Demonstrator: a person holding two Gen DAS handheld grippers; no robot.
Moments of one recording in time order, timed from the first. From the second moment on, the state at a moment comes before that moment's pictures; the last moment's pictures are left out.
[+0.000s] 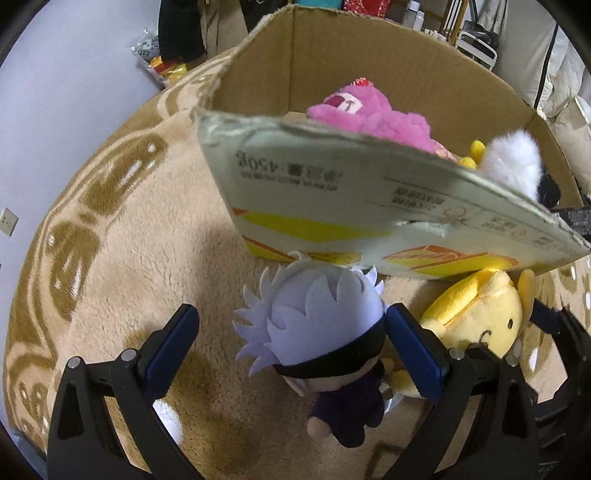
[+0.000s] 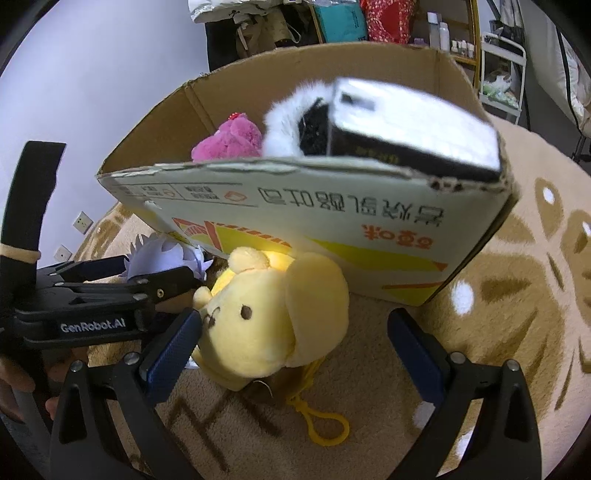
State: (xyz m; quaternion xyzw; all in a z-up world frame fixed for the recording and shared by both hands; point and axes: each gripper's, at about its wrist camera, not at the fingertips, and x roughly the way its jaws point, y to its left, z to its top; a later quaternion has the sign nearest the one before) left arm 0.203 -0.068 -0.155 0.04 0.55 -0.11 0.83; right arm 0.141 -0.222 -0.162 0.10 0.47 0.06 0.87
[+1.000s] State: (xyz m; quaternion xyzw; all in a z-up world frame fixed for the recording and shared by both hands) left arm 0.155 -0.068 -0.121 0.12 0.50 -0.10 0.85; right arm 0.094 -0.236 -0.126 0.13 0.43 0.08 0.89
